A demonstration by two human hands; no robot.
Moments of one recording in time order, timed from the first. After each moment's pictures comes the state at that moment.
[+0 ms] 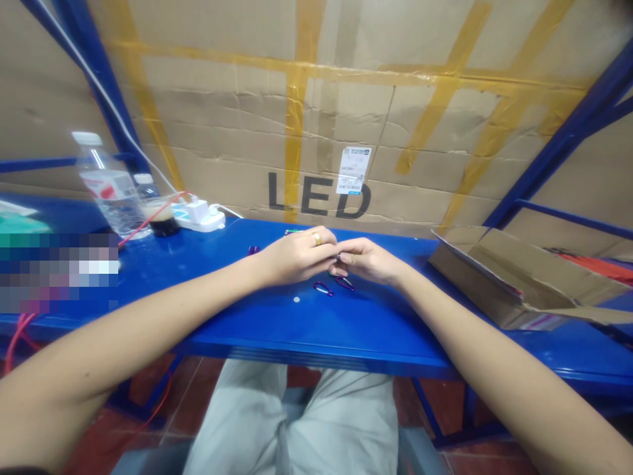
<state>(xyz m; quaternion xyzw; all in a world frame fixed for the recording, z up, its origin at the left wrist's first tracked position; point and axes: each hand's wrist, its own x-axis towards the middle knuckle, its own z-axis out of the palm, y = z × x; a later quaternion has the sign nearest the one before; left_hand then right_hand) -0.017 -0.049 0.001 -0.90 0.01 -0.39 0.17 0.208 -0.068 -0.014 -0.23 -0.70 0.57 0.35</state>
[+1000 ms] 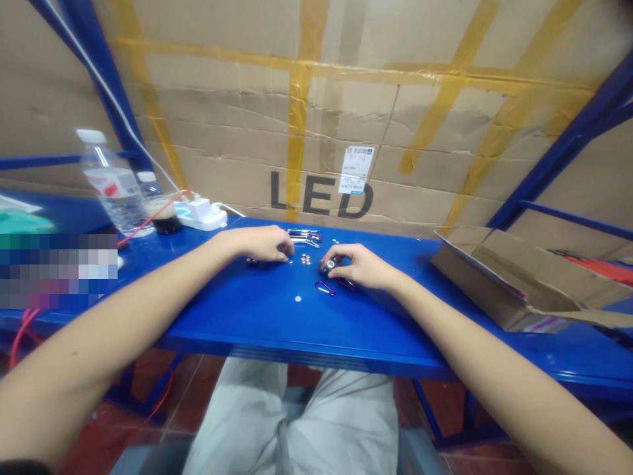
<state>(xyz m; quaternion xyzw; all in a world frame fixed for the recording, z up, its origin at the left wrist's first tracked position) -0.077 0.006 0.019 -0.95 -0.31 -0.01 -0.09 0.195 -0.074 -0.009 -0.39 -0.83 0.27 0.28</state>
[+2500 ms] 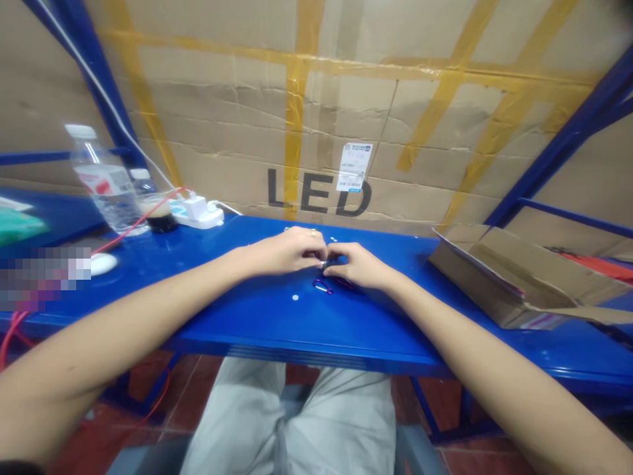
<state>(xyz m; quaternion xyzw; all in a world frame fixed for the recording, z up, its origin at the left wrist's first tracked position) -0.028 -0.042 0.014 -0.96 -0.07 -0.25 -0.07 0.193 -0.072 -0.015 -0.40 -0.83 0.24 0.29</state>
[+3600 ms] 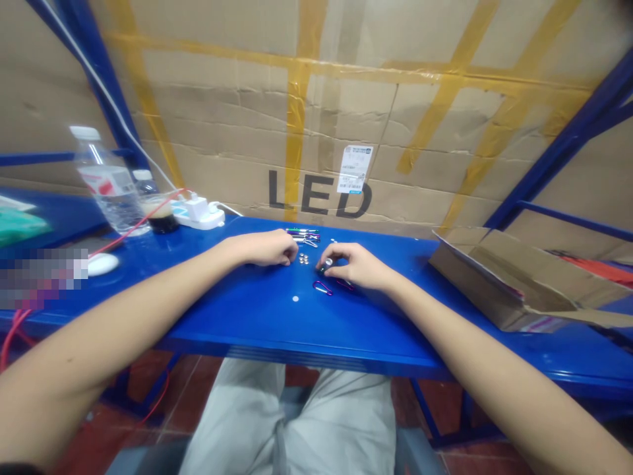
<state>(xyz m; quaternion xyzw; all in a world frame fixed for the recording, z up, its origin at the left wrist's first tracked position) -0.056 -0.011 0.018 -0.94 -0.32 0.01 -0.08 0.190 -0.076 -0.011 -0.38 -0.83 0.28 0.30</state>
